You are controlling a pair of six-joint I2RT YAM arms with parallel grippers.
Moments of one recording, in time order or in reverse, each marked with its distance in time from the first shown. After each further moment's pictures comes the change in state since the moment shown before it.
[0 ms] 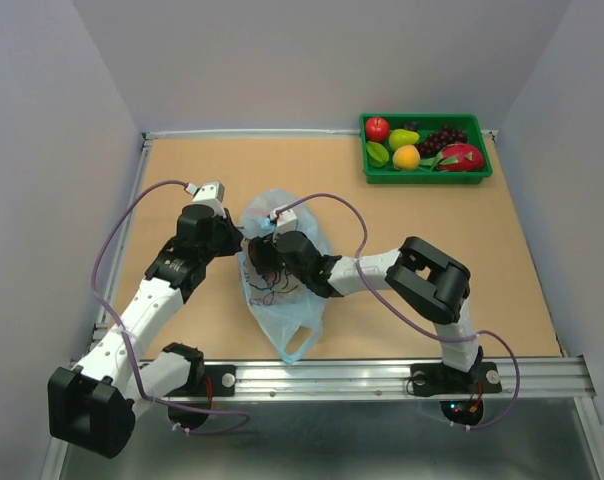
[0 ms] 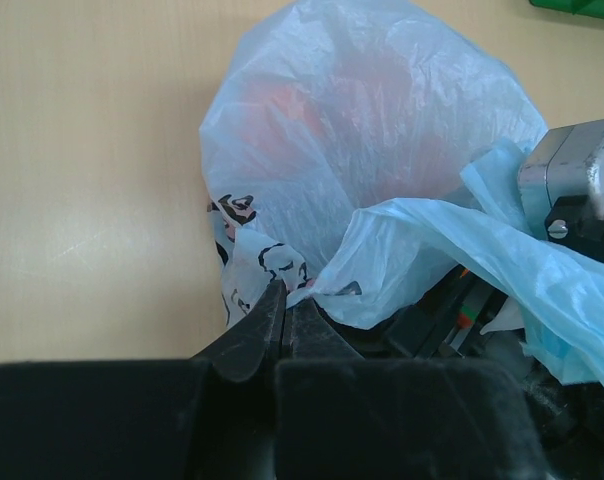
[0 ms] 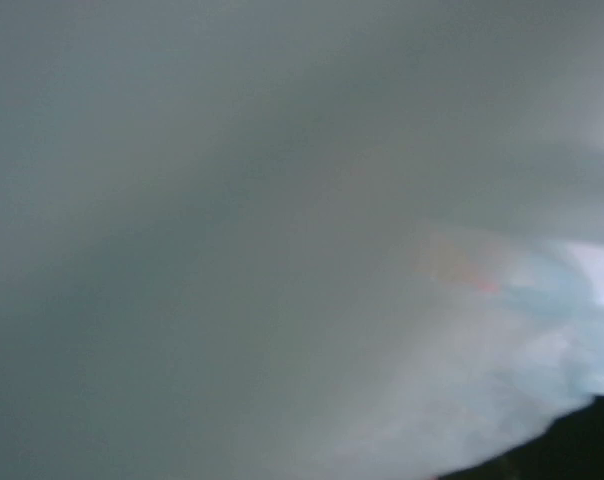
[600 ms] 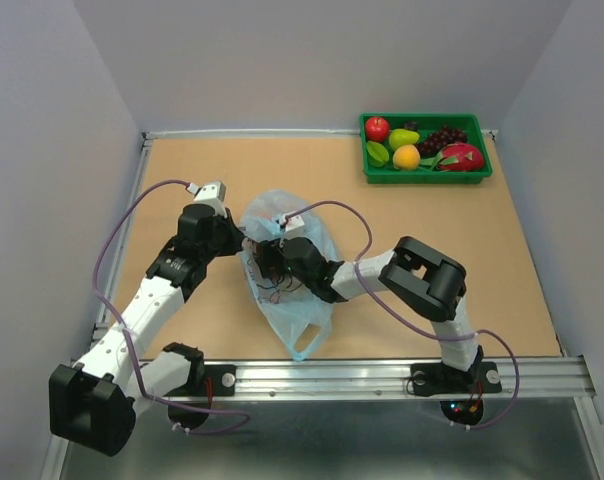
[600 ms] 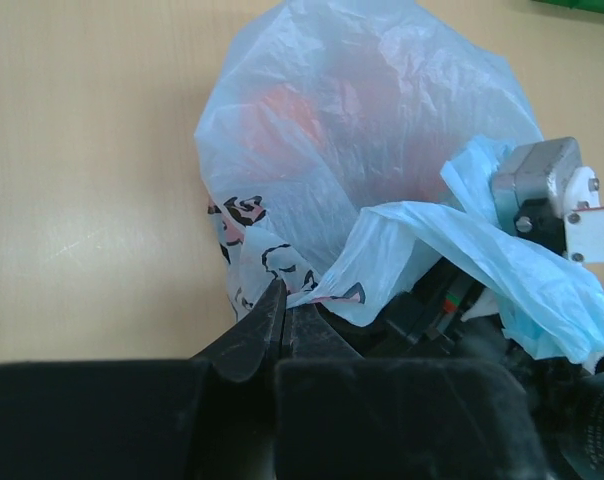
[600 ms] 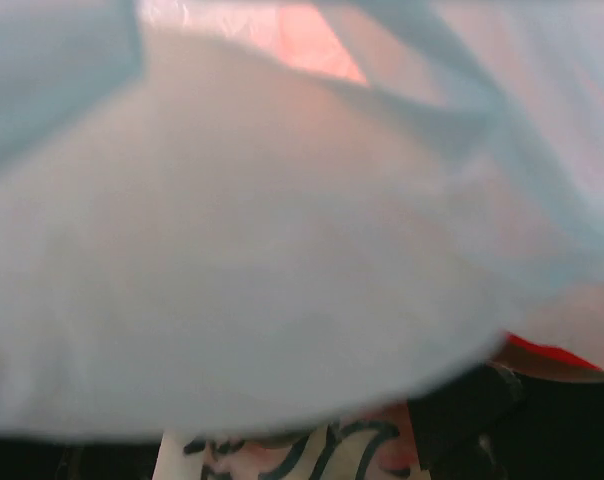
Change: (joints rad) left arm 0.000 0.011 0.000 0.006 0.016 0.000; right arm -0.008 0.056 -0.047 0.114 0.004 0.082
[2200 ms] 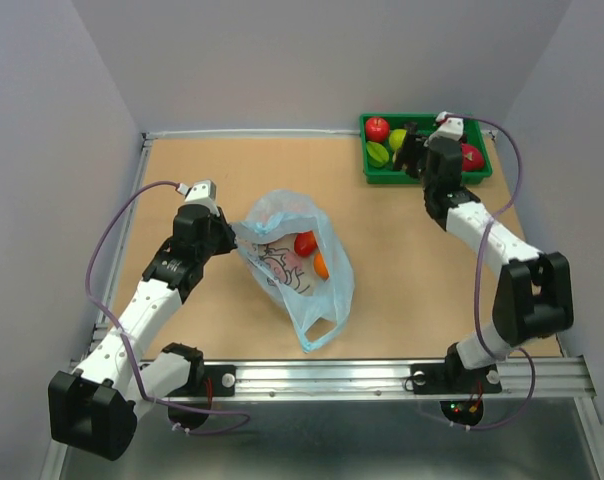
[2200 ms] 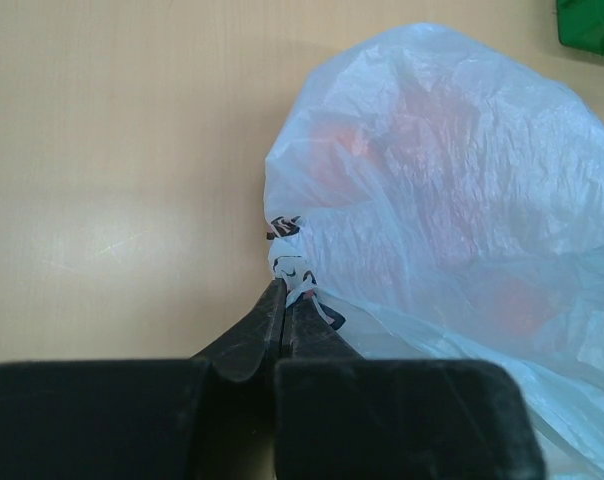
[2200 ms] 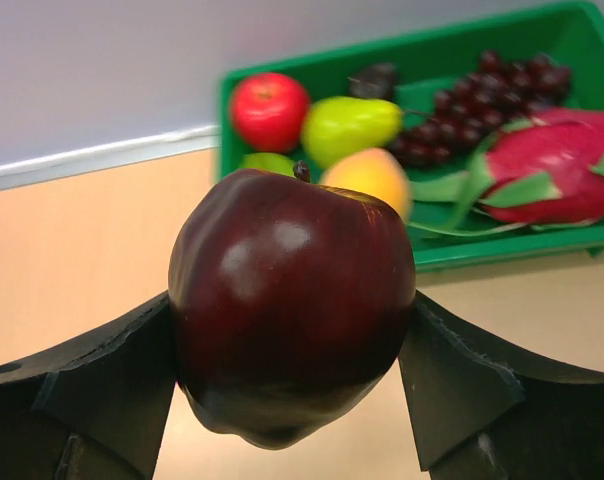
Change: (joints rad) left arm 0.027 -0.022 0.000 -0.008 -0.074 -0.014; right arm -0.716 -0.615 -0.010 -0.425 -0.060 -0.214
